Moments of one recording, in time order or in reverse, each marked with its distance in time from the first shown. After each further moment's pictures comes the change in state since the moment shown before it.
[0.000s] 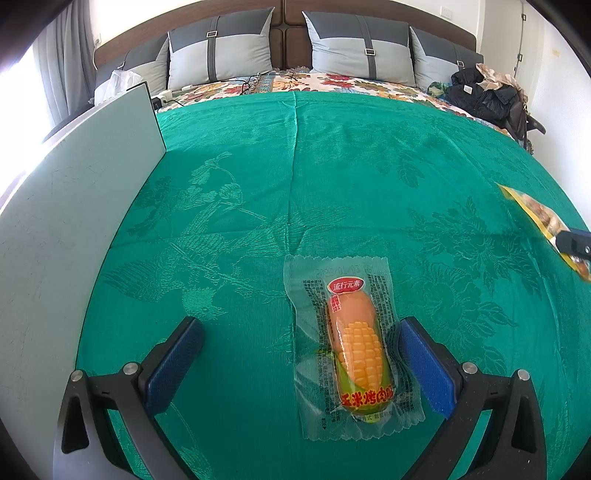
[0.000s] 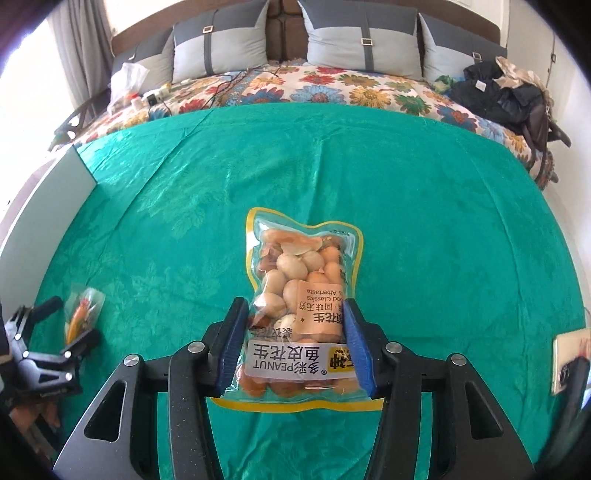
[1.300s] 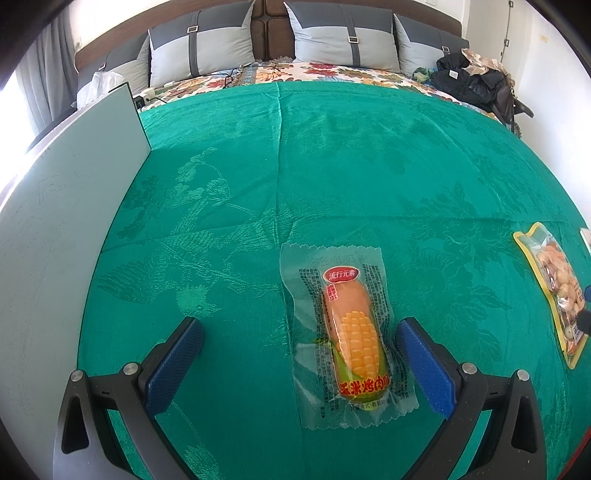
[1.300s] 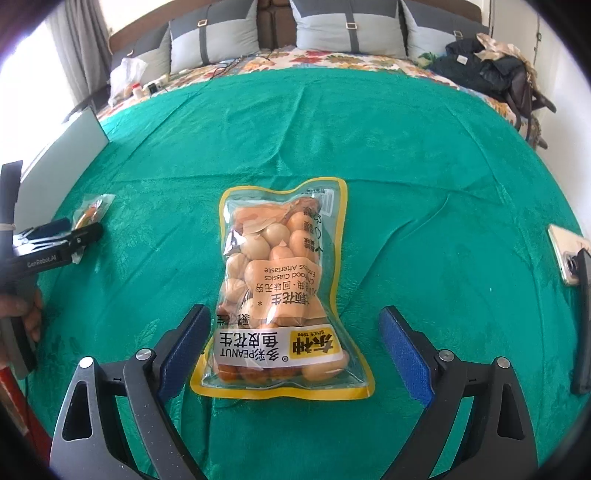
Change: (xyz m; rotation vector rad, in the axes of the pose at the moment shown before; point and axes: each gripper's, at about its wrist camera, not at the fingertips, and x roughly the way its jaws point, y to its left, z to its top) left arm 0.000 0.000 0.002 0.062 0.059 -0.046; right arm -0.023 -0.016 -0.080 0.087 0.010 0.014
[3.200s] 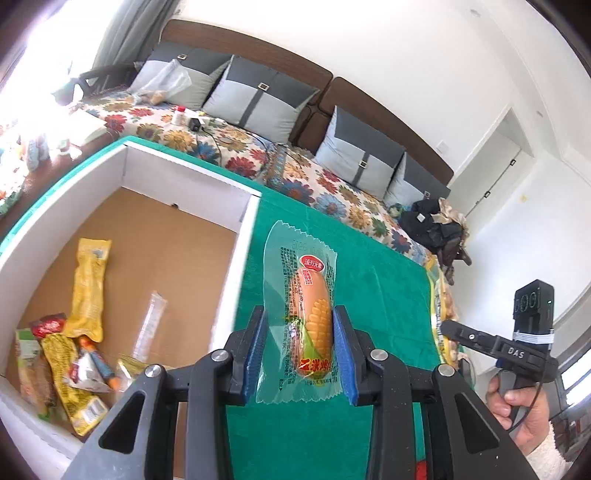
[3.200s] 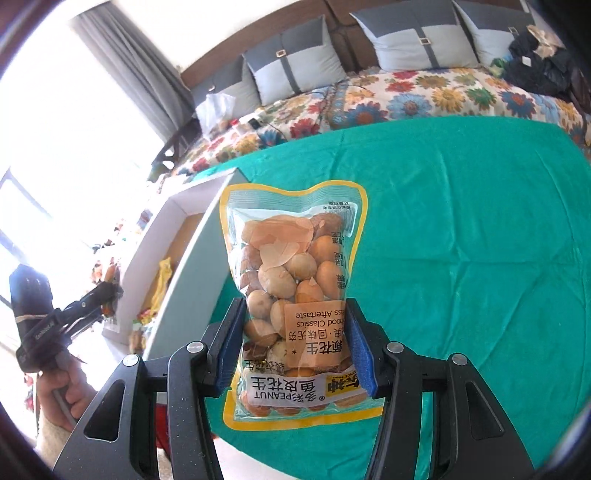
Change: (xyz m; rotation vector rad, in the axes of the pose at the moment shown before) left arm -0.273 0.206 -0.034 -0.424 -0.288 -0.270; right arm -0.119 0.173 0.085 -0.042 -0.035 0.460
